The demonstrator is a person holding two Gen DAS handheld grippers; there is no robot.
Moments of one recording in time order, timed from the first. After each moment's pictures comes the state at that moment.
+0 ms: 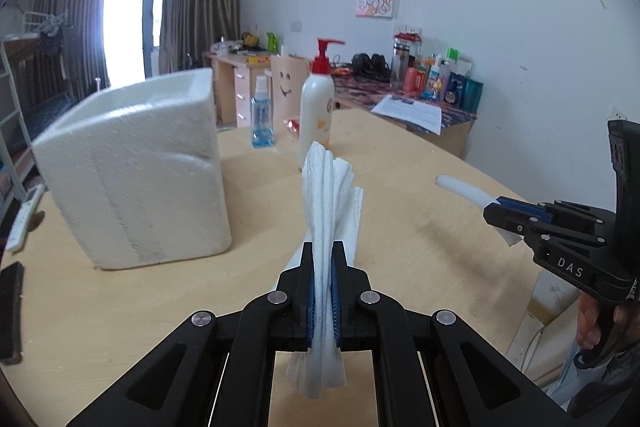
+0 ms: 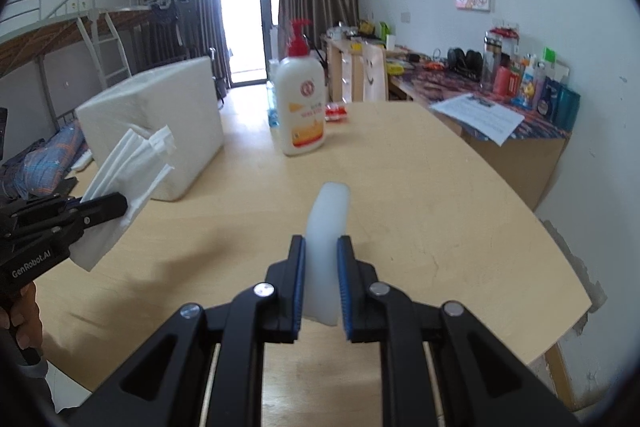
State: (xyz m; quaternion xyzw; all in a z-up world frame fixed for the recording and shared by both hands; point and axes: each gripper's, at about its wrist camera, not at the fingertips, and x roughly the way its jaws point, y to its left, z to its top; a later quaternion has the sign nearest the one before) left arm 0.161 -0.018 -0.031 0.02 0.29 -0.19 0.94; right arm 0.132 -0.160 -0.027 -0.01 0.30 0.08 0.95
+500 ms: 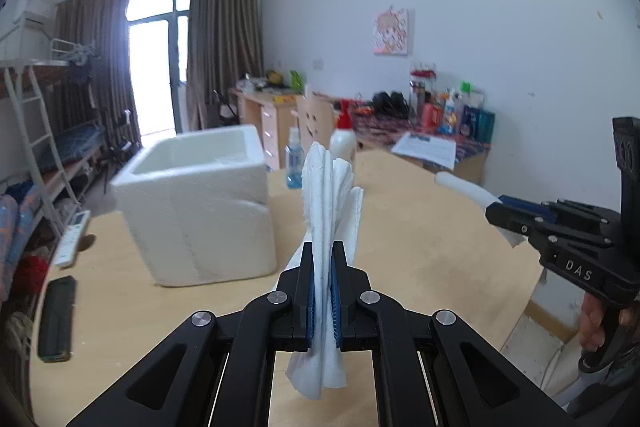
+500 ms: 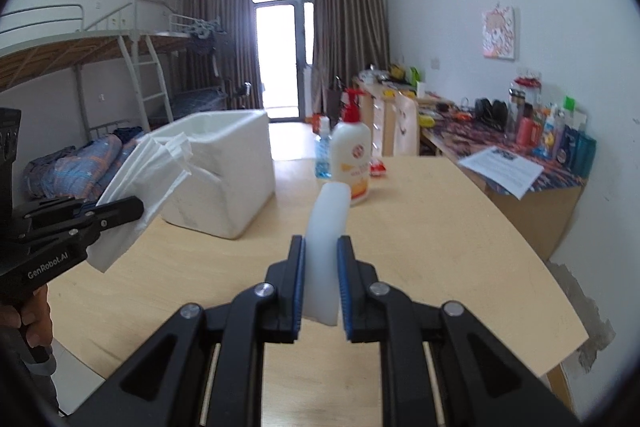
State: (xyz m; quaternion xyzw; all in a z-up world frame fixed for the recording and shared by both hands) left arm 0.106 0.005 0.011 0.03 0.23 -0.14 0.96; right arm 0.103 -0.137 0.014 -0.02 0.23 0.14 0.96
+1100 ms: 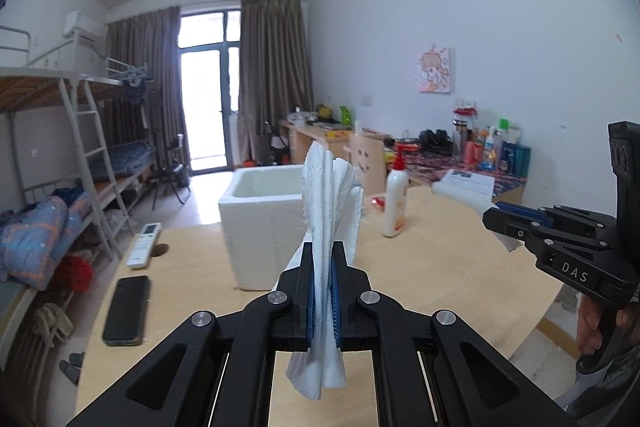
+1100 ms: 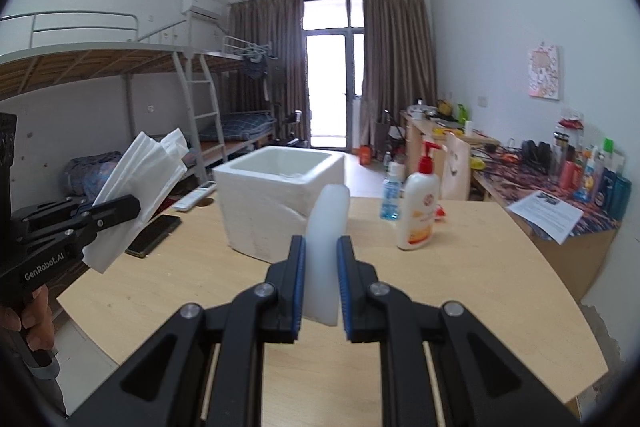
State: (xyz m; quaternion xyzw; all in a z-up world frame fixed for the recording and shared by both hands) left arm 0.045 0.054 0.037 0.02 0.16 -0.05 0.99; right arm 0.085 -0.092 0.037 -0.03 0.17 0.23 0.96
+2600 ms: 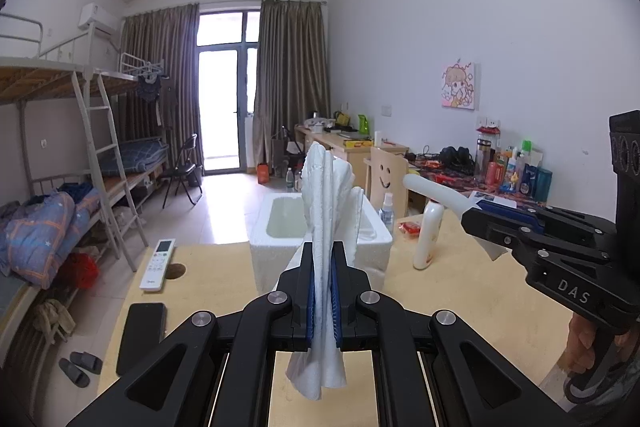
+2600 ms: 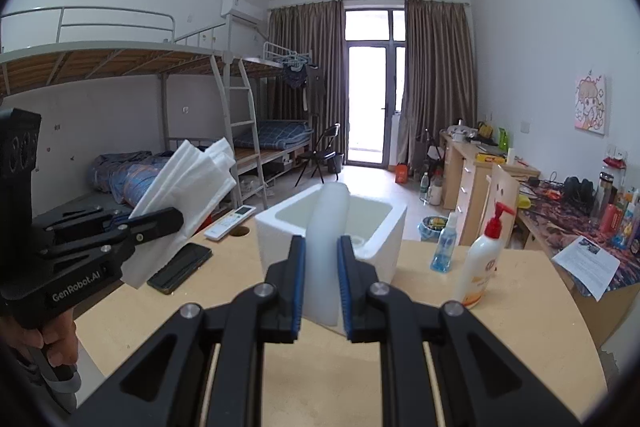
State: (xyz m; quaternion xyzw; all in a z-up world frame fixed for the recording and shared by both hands) left arm 0.097 0.092 0.068 0.00 0.16 -0.03 0.99; right arm 0.126 -0.031 0.076 -0.05 0.15 0.29 0.94
